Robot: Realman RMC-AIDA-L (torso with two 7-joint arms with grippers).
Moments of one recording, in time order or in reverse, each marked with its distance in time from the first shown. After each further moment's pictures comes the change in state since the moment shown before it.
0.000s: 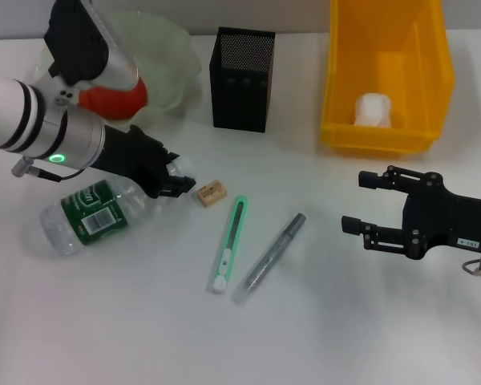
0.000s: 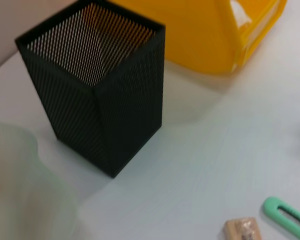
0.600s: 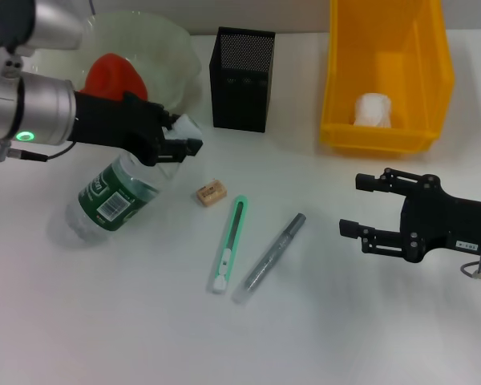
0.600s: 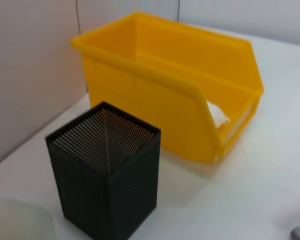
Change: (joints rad) left arm 0.053 0.006 -0.173 0.075 -0.174 0.128 0.132; right arm 0.000 0.001 -0.008 0.000 0.000 -0.012 0.001
